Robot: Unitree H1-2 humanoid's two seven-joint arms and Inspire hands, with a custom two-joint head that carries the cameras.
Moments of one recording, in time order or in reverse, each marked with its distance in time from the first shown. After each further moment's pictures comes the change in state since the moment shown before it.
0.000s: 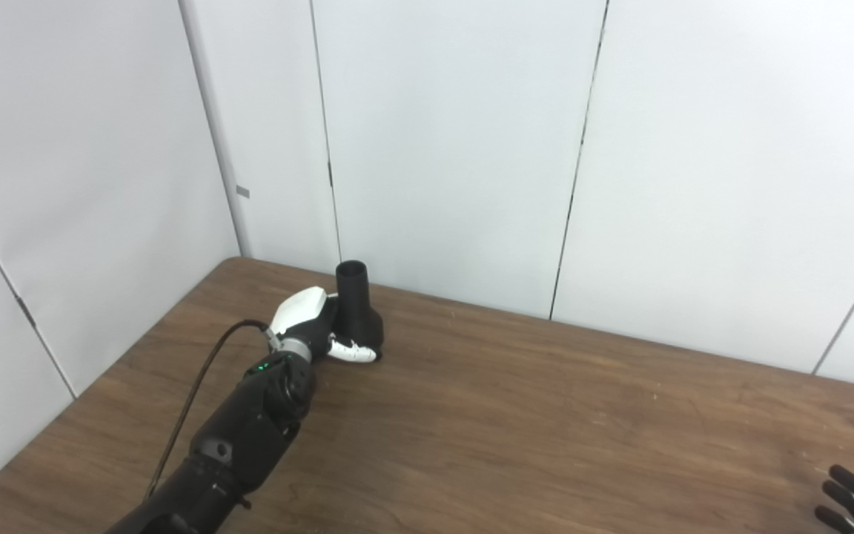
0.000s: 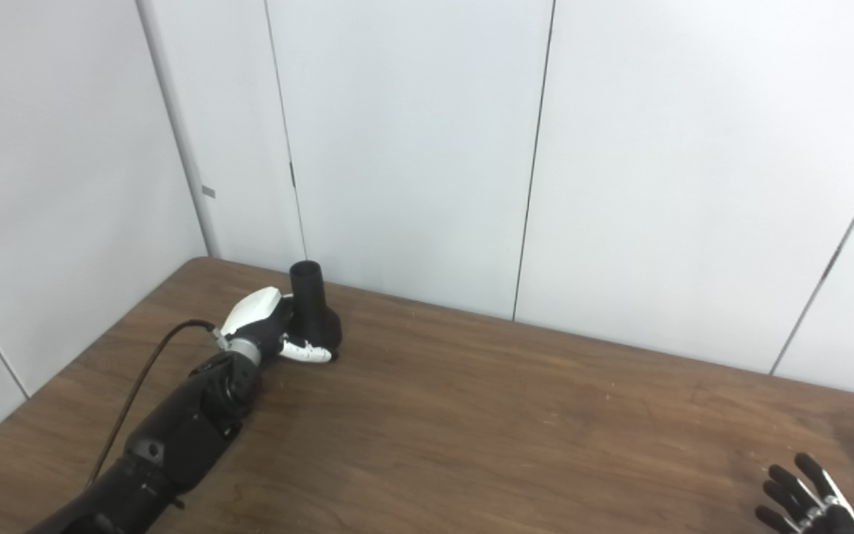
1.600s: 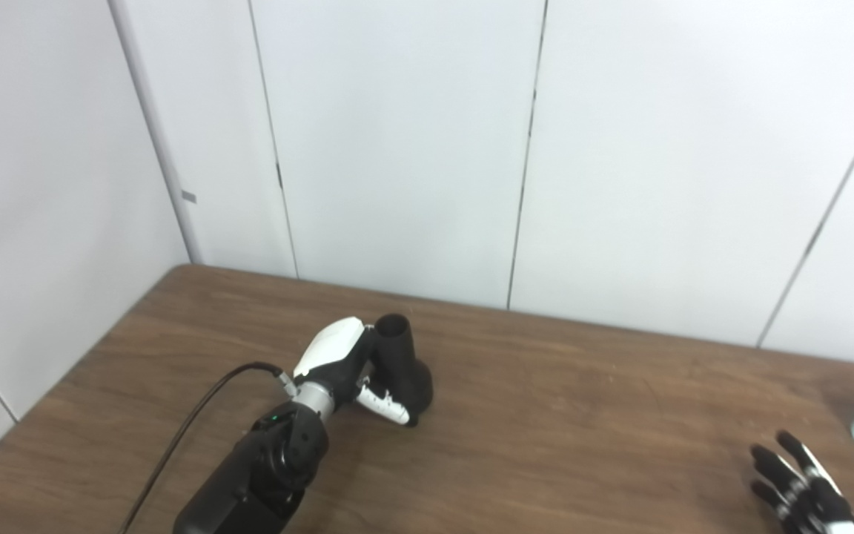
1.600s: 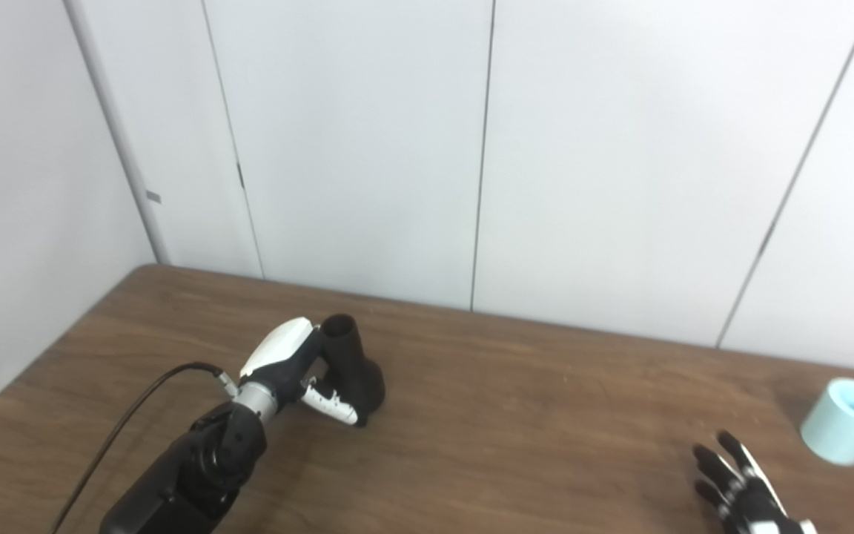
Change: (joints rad) left arm 0.183 -0.118 -0.059 -0.442 0.004 -0.010 -0.103; right arm 0.042 0.061 0.046 -0.099 -0.073 0.072 -0.061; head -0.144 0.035
